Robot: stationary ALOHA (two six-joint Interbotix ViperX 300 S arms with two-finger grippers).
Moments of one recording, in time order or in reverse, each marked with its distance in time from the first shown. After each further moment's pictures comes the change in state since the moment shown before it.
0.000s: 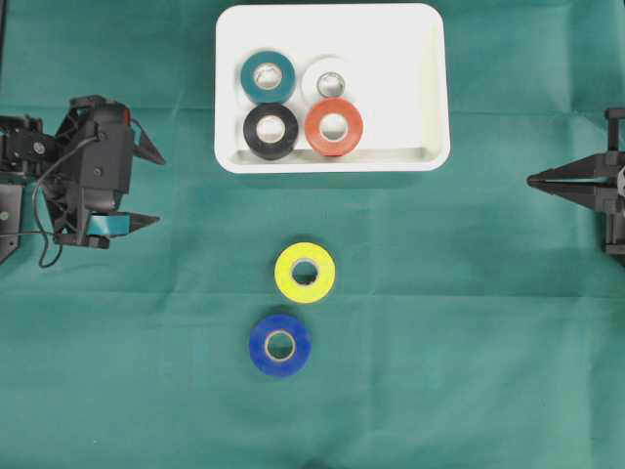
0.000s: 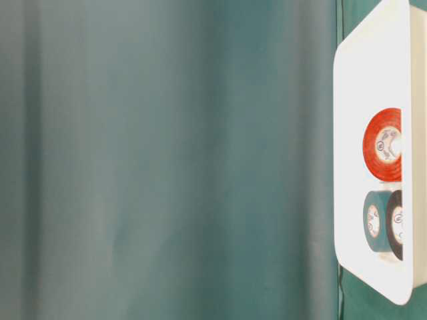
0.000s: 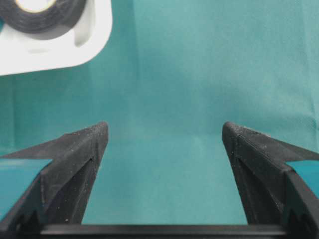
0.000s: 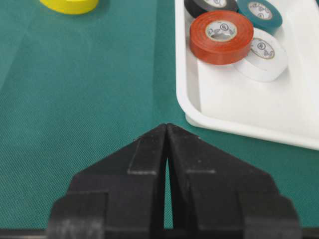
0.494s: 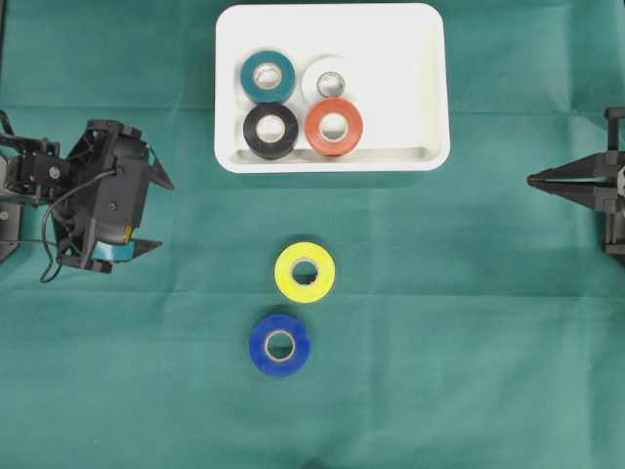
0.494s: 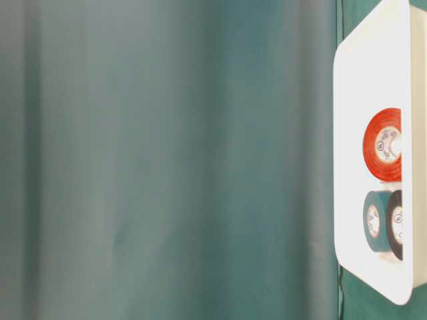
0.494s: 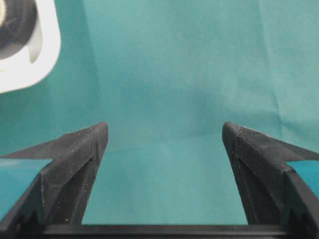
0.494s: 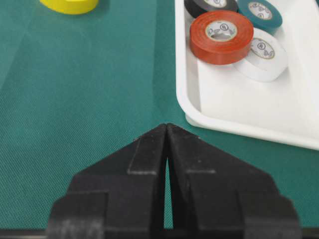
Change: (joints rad) left arm -0.087 0.049 -0.029 0.000 0.020 0.003; right arm 0.000 0.000 -0.002 0.000 0.000 0.000
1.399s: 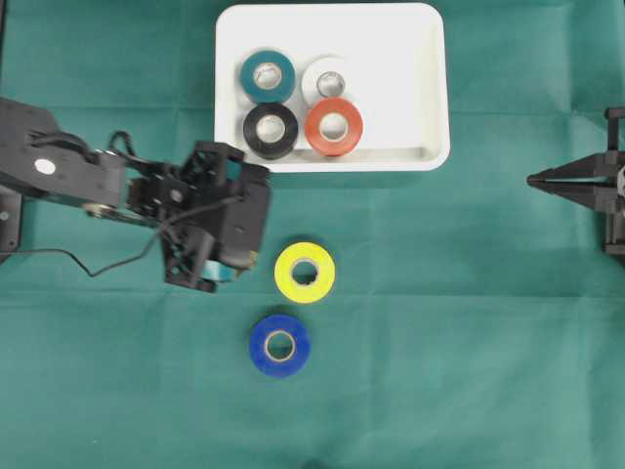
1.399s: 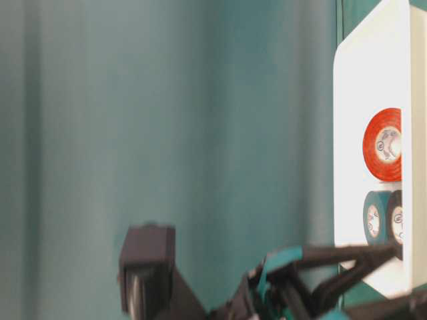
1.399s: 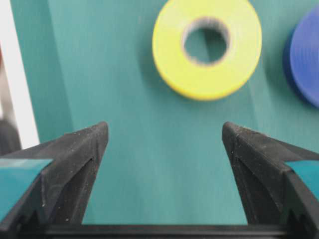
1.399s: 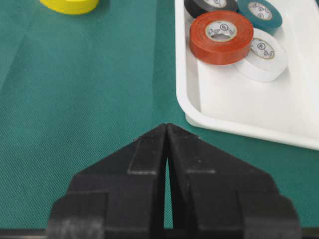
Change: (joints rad) left arm -0.038 0.417 -0.359 0.000 -0.071 -0.006; right arm -0.002 0.000 0.002 0.000 0.000 0.000
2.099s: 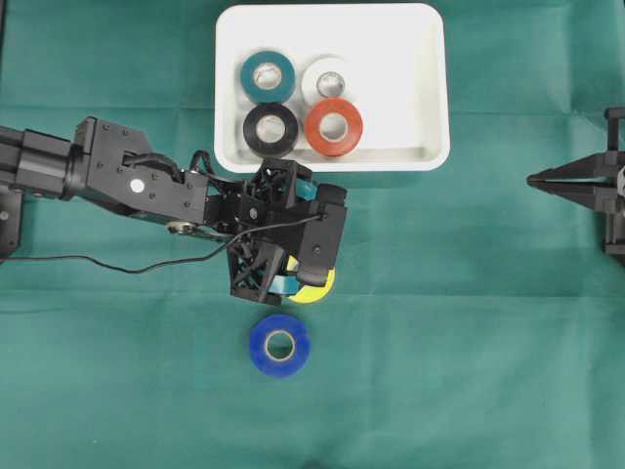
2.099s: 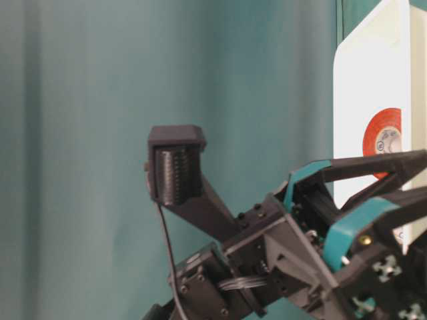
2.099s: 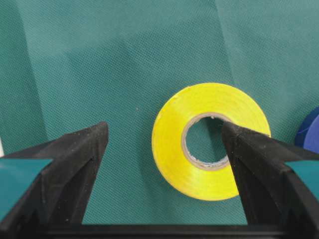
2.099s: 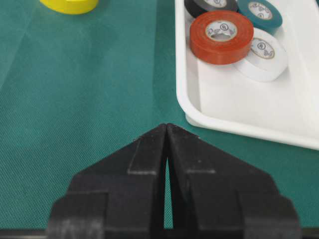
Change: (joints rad) left arm -0.011 0.201 -0.195 0.000 0.002 0.005; right arm 0.002 0.000 0.000 0.000 0.000 0.000
